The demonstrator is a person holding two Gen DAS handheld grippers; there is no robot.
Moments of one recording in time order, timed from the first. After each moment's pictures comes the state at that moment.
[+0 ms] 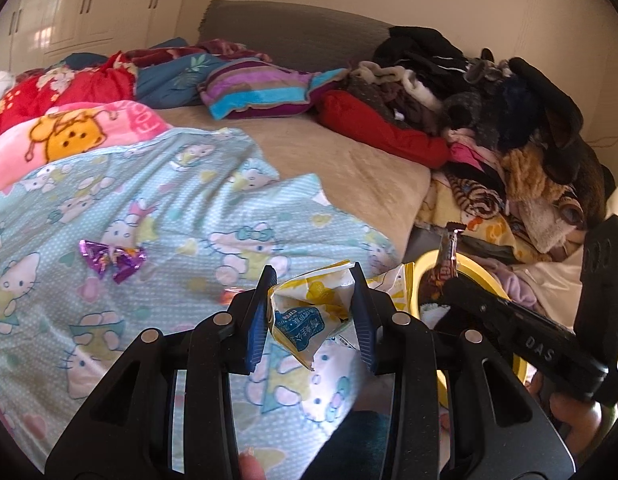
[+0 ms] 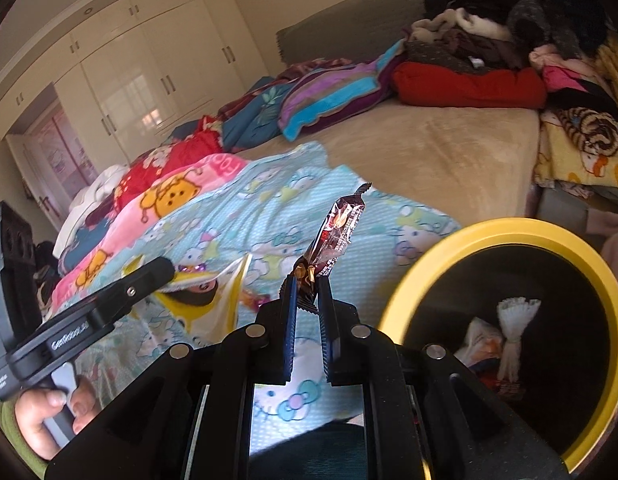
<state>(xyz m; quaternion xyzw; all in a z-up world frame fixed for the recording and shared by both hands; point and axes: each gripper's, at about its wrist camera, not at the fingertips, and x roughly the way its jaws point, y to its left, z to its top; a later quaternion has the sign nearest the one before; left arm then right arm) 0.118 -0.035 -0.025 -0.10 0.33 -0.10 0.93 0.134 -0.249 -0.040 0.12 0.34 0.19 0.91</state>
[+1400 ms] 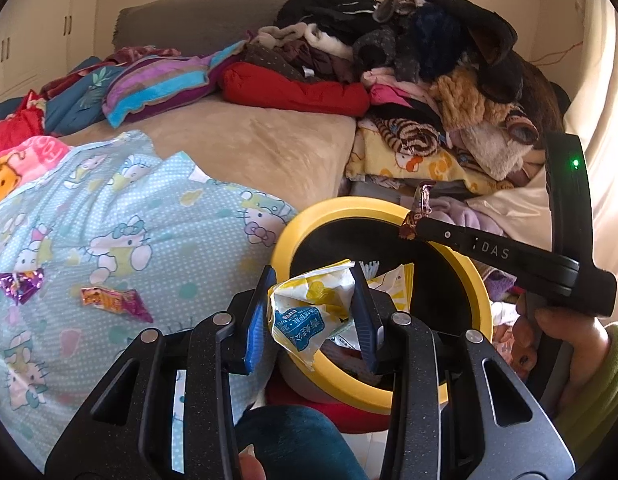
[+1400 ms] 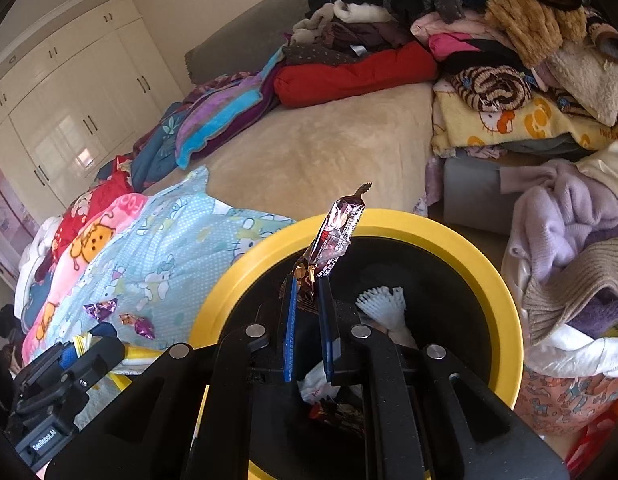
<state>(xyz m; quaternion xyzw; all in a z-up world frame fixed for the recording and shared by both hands) 0.113 -0.166 -0.046 -0.01 0.35 -0.21 0.91 0.136 -0.387 -0.067 0.18 0.37 0.06 0.91</state>
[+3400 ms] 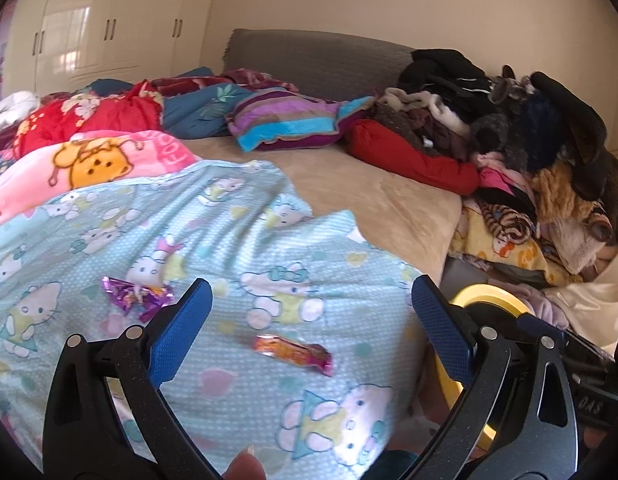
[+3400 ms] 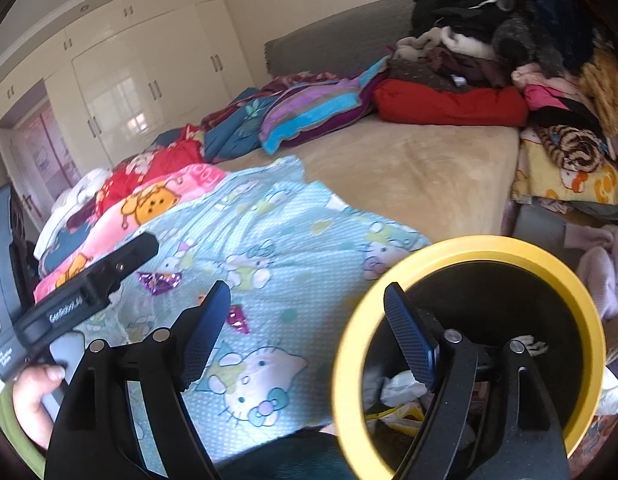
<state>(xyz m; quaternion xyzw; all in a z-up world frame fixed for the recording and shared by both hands) 0.139 -0.017 -0.025 -0.09 0.28 -0.04 0.96 0.135 -0.241 -0.037 0.09 0.33 0.17 0.92</state>
